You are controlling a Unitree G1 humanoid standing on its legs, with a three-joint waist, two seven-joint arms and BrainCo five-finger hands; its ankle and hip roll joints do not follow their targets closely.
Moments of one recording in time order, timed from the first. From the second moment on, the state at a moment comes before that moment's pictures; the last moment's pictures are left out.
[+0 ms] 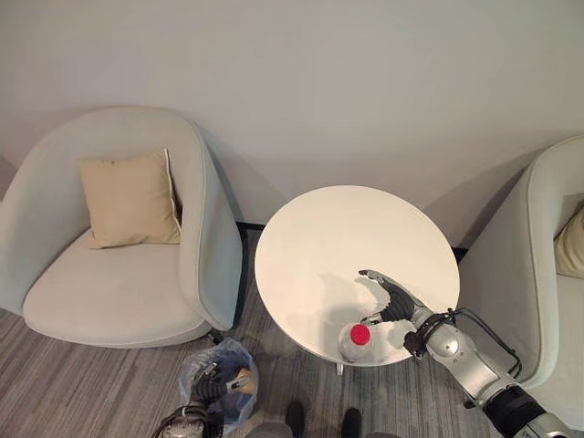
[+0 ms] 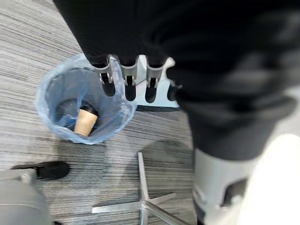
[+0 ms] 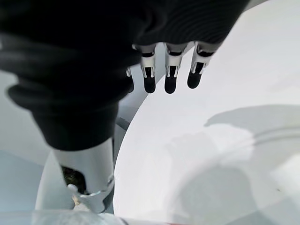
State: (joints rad) left arm 0.16 0.28 -0.15 0.79 -0.22 -0.09 0.05; right arm -0.15 -0.53 0.47 0.29 -0.22 -0.12 0.00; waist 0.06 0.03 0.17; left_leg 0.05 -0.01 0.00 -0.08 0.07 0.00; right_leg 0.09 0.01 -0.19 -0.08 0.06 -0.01
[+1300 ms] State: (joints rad) left arm 0.14 0.28 -0.16 0.79 -0.21 -0.09 0.02; right arm -0.03 -0.63 0.43 0.18 -0.22 -0.10 0.12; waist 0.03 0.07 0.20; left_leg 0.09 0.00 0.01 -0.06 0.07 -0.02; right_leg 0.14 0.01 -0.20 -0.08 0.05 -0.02
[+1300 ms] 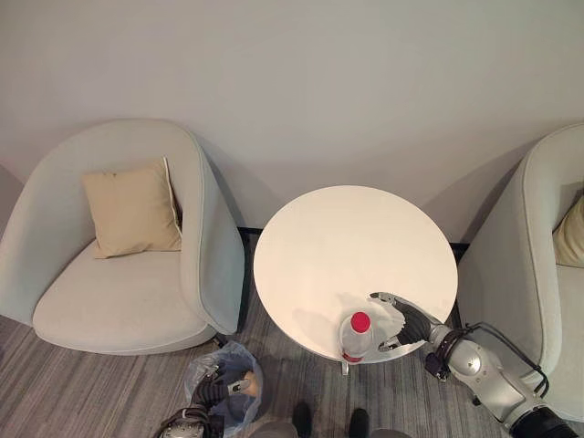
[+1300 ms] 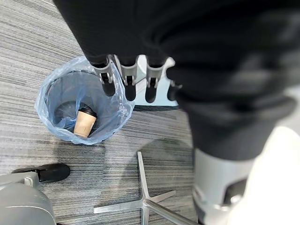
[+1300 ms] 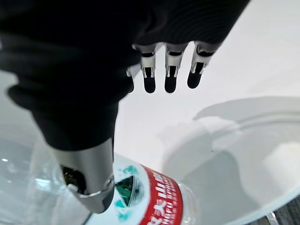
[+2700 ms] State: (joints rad) left arm 0.14 0.27 -0.19 0.79 -0.22 -0.09 0.04; right arm -0.17 -0.48 0.38 0.17 -0.06 -0.08 -0.02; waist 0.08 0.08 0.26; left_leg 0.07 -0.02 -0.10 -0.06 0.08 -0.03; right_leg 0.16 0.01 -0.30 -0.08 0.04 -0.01
